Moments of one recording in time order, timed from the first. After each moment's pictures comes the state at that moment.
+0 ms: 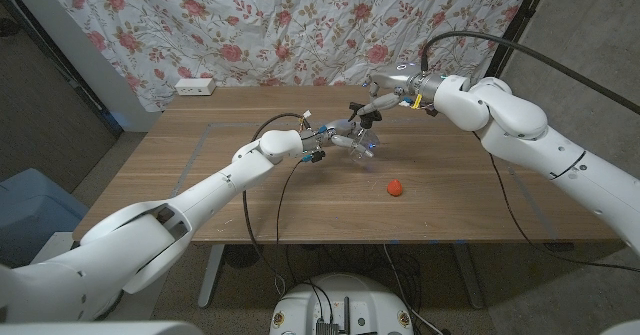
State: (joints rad) left arm 0.46 0.41 0.79 -1.18 -0.20 -0.26 -0.42; left_hand 1.08 -0.02 0.36 -0.18 0.19 0.49 -0.09 0.97 0.20 0.73 -0.16 0.26 0.53 0.66 -0.06 0.27 0.30 0.46 -0.04 0.22 0.18; right arm -0.63 -0.89 -0.56 -2.08 -0.78 -0.11 0.40; right_hand 0.57 -0.03 0.35 -0.08 0.20 1.20 -0.16 0.53 0.22 0.37 -0.04 0.26 0.19 0.18 0.00 0.34 0.28 0.47 0.06 0.21 0.17
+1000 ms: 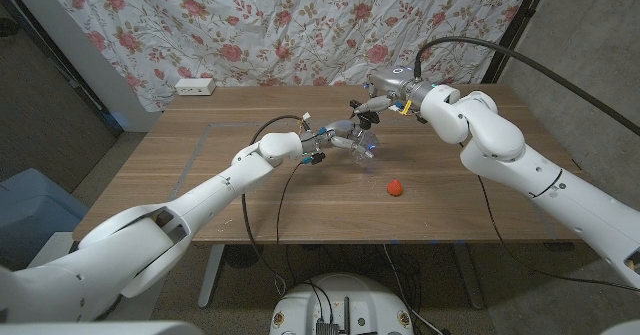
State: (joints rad) left arm 0.48 0.42 0.79 -1.19 -0.21 -0.26 -0.41; left_hand 1.08 -0.02 0.37 -0.19 0.19 0.49 -0.09 0.97 0.20 0.74 -0.16 0.26 0.53 0.66 -0.06 0.27 0.30 0.46 -0.04 0.22 0.18; right arm -0.67 -0.82 -0.61 -2.15 -0.92 -0.34 0.43; right_hand 0.61 0.01 0.38 -0.13 0.19 1.33 -0.15 0.60 0.24 0.44 -0.04 0.26 0.19 0.25 -0.02 0.37 0.28 0.51 0.06 0.21 0.17
